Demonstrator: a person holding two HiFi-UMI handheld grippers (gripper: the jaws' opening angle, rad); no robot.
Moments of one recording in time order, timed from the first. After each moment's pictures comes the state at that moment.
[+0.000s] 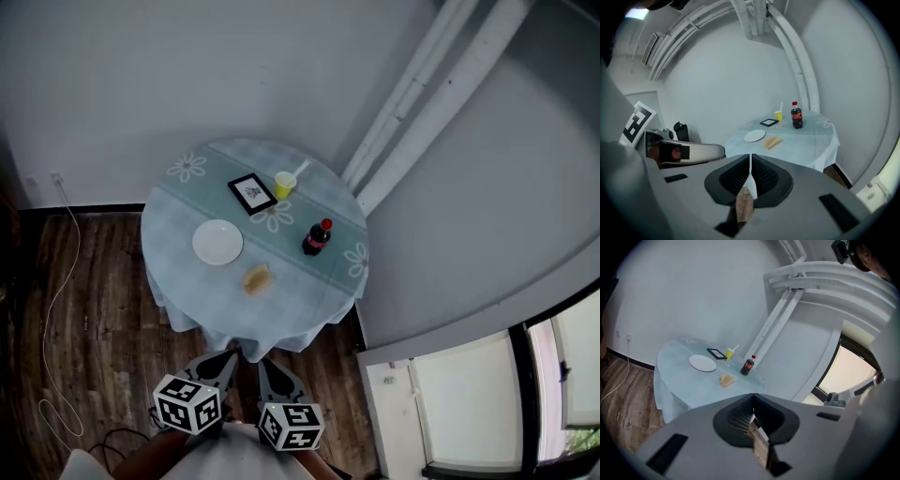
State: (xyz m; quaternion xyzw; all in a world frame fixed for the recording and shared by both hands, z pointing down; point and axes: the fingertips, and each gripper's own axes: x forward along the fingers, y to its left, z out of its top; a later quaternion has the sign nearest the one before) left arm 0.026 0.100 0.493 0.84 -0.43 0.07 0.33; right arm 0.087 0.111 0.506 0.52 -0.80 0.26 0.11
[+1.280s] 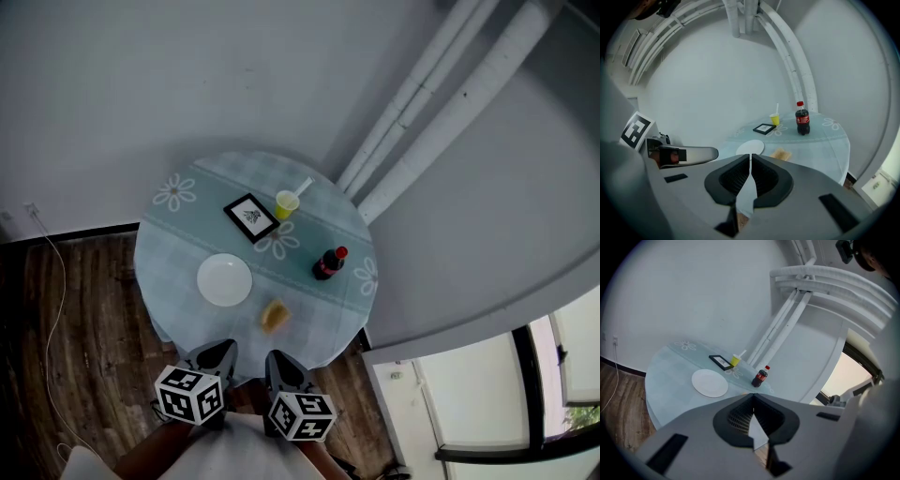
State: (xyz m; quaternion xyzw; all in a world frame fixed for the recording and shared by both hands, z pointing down) left arm -0.047 -0.041 0.492 0.85 -0.39 0.08 0.34; right arm 0.036 -0.017 0.502 0.59 -0.75 0.29 0.07
